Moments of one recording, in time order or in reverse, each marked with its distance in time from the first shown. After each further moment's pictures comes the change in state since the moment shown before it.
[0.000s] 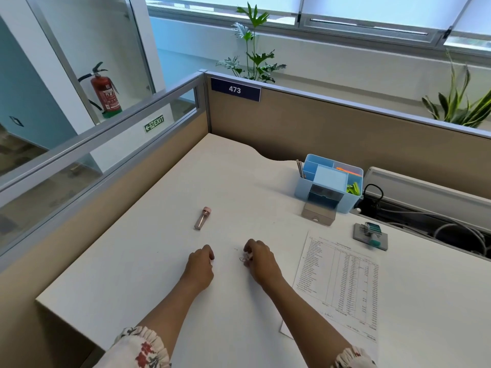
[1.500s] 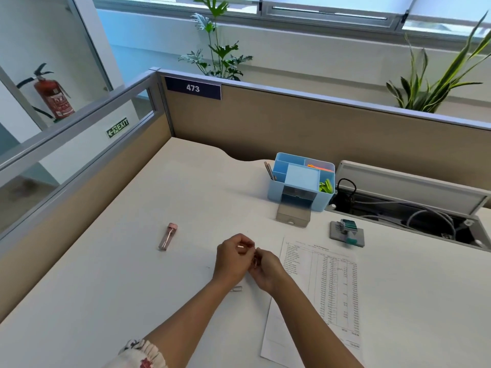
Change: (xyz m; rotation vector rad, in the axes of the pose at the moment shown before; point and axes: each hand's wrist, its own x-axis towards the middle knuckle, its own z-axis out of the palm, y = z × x) left_hand 0.030 0.154 0.040 -0.577 0.055 0.152; right_hand 0.016 0.032 -0.063 1.740 0.049 0.793
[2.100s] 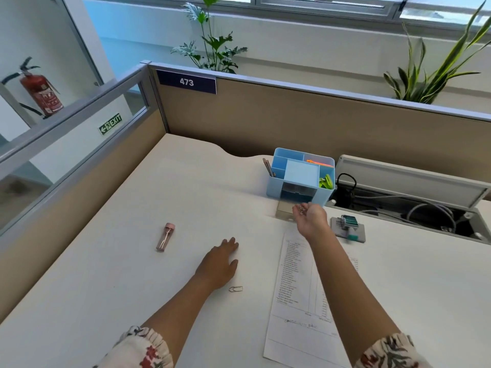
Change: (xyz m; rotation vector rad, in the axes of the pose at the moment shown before) left_hand 0.024 -0.054 -0.030 0.641 -0.407 0.092; right_hand 0.016 -0.137 0.000 0.152 0.289 -0.382
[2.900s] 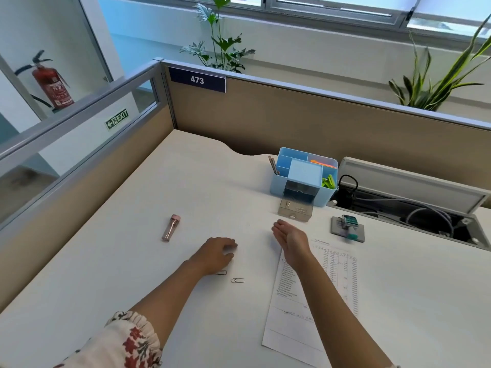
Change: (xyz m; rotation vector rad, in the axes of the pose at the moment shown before) left_hand -0.008 -0.012 -0.022 -0.146 -0.041 -0.036; right_hand -0.040 0.064 -0.031 -0.314 -0.173 0.028
